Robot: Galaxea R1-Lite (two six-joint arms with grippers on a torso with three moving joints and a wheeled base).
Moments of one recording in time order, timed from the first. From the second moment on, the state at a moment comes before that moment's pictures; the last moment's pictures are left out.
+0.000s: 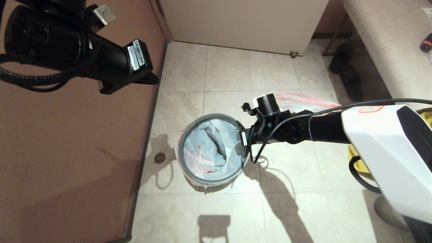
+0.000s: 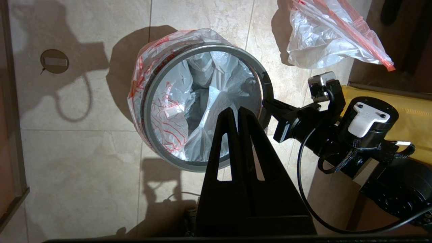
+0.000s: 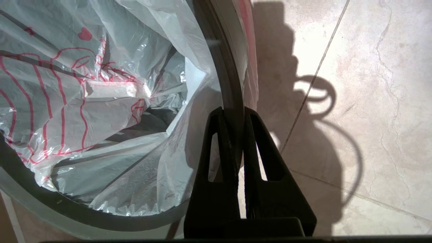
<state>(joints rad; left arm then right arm) -0.42 1.67 -1.88 0.68 0.10 -0.48 0.54 2.37 -1.97 0.19 -0.11 0.15</state>
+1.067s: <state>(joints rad) -0.43 1.67 -1.87 0.68 0.10 -0.47 0.56 2.42 -1.97 0.17 -0.14 0.12</state>
